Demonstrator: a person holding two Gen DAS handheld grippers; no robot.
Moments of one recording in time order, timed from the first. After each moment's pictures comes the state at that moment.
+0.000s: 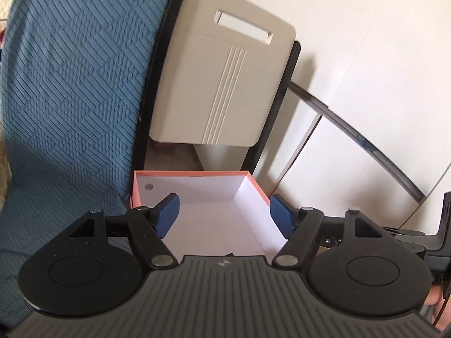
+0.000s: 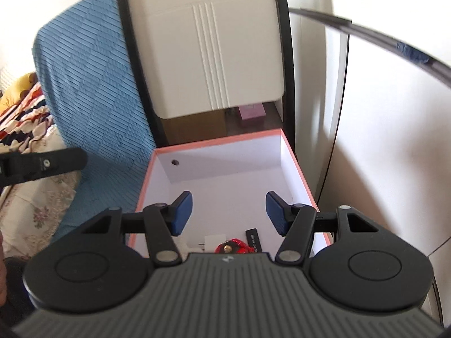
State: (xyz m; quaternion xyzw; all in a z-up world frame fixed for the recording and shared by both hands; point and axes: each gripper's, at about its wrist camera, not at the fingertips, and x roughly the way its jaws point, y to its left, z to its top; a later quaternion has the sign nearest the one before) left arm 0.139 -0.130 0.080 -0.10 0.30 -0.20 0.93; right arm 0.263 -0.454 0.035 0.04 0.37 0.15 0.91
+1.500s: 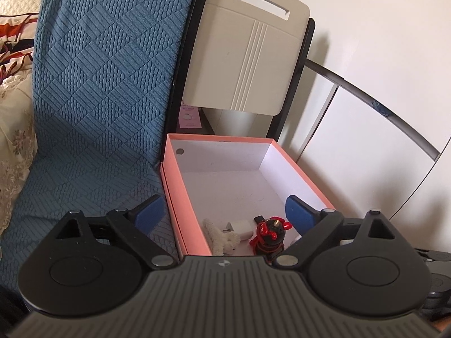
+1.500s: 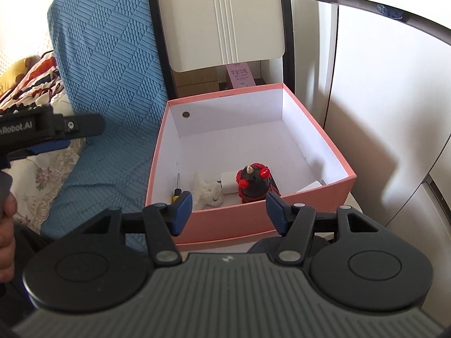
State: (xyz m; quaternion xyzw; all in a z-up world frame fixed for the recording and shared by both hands) left arm 0.086 -0.092 0.020 -0.08 0.32 -0.17 0.93; right arm 0.162 -0.422 -0.002 0.03 0.39 0.12 0.91
